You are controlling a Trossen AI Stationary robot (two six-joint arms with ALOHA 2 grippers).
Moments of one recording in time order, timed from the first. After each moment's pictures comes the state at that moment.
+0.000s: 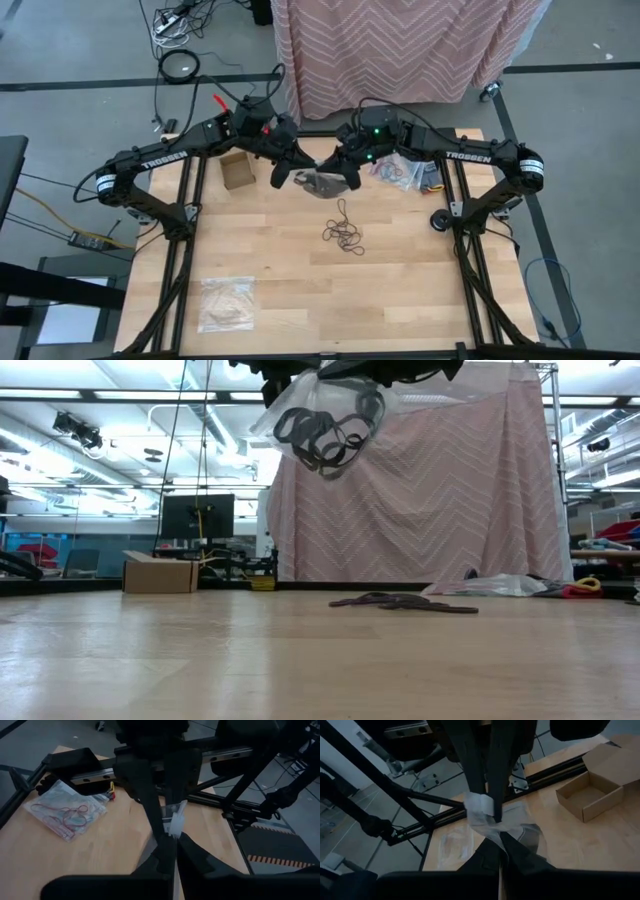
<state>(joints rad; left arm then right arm) 0.37 1.40 1.40 -0.43 0.51 -0.11 -0.29 1.51 1.34 -0.18 -0.47 0.34</state>
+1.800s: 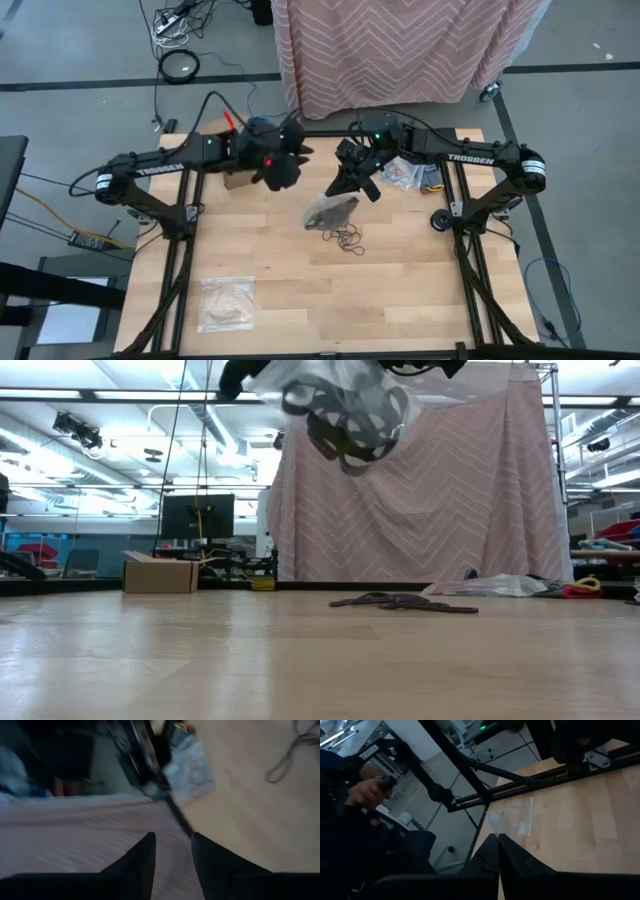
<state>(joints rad) 0.13 1.40 1.45 -0.54 -0.26 1.30 -0.26 1.49 1.34 -0.23 -0.79 0.32</state>
